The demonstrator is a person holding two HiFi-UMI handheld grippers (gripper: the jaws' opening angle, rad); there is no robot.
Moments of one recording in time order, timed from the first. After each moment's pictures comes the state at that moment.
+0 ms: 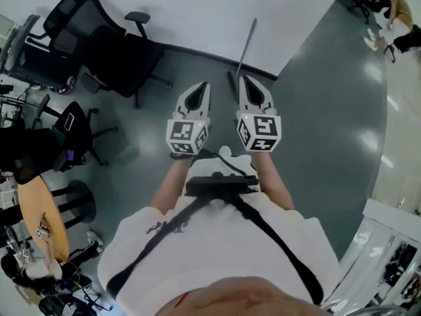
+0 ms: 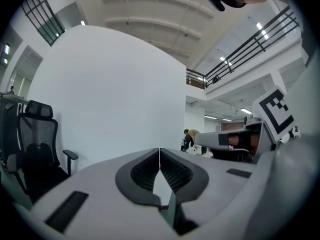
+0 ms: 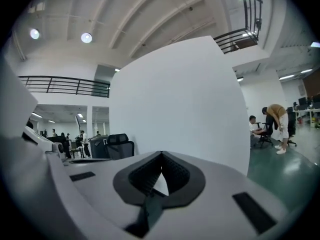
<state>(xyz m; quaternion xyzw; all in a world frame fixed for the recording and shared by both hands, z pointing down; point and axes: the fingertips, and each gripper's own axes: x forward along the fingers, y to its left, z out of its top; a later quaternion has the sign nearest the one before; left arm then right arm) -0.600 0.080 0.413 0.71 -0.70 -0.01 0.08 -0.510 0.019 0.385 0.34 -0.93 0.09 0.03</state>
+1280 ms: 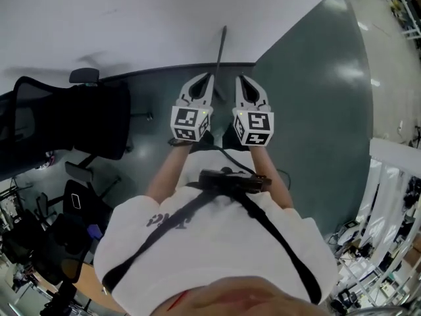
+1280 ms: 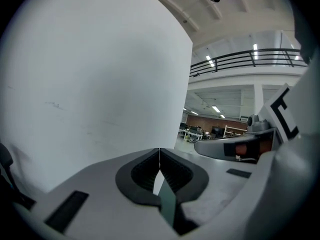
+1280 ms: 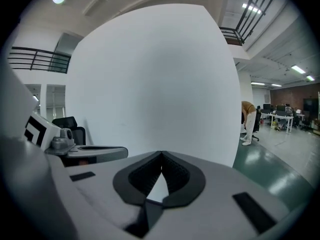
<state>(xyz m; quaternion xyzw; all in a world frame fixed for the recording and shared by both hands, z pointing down) -0.700 -0.251 0.516 0.84 -0.52 0.03 0.15 -0.611 -0.253 0.499 0.52 -0.83 0.13 0.12</state>
